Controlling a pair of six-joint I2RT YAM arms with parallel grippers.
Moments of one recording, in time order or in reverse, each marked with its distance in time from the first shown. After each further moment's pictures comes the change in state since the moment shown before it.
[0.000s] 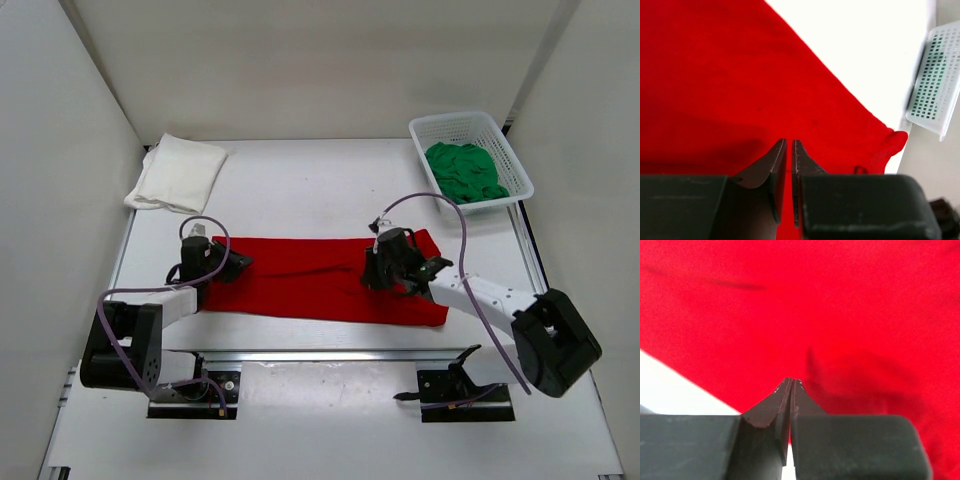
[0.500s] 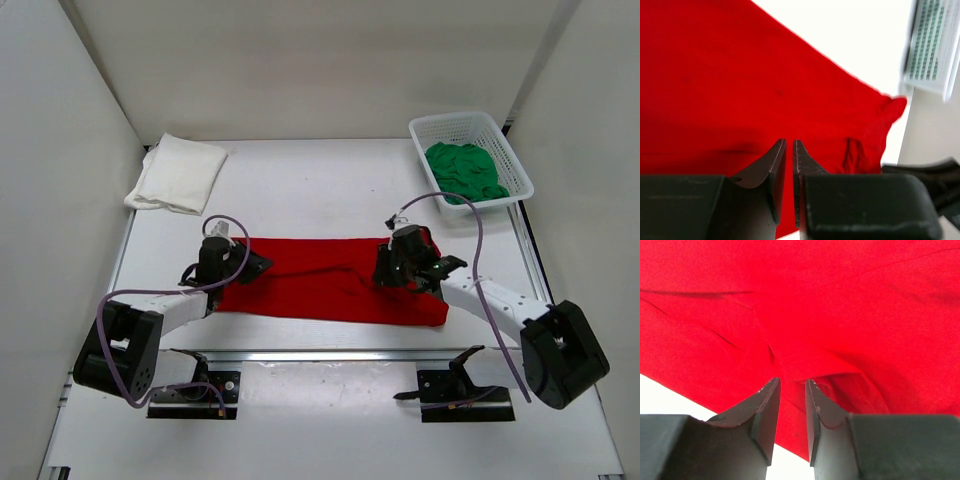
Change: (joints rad) left arm -0.172 -0.031 0.008 0.019 -0.041 0.000; right arm -0.075 -0.119 -0.047 -0.055 0.001 0.005
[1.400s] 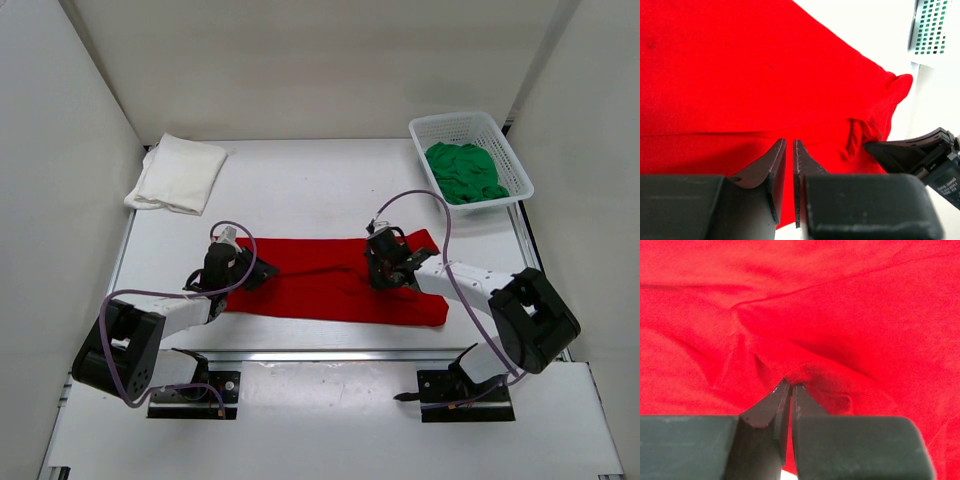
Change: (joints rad) left arm -0.088 0.005 -0.044 0.051 0.005 -0.004; right arm 0.101 0.247 0.110 -0.049 0.147 -0.028
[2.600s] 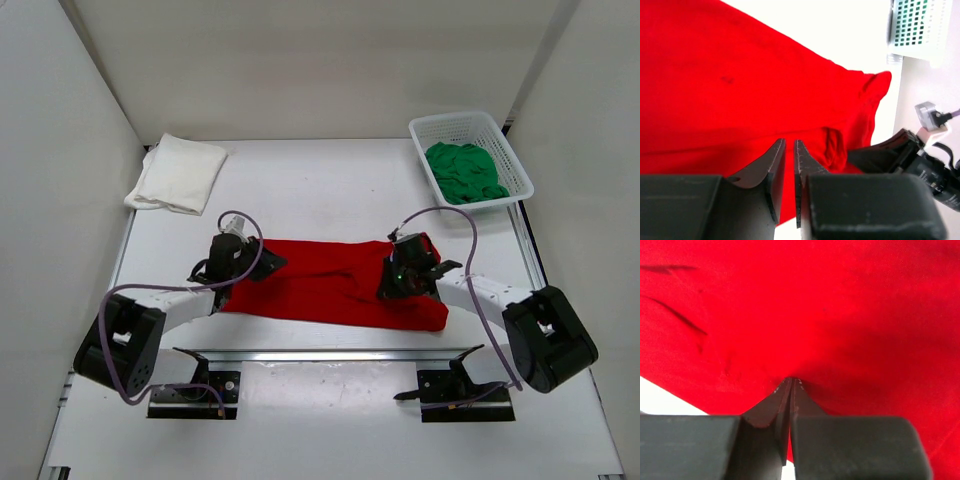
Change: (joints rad) left arm -0.032 -0.005 0.078 -0.036 0.015 0.004; right arm -0.142 -0.121 -0.161 0.057 -0.253 0.042
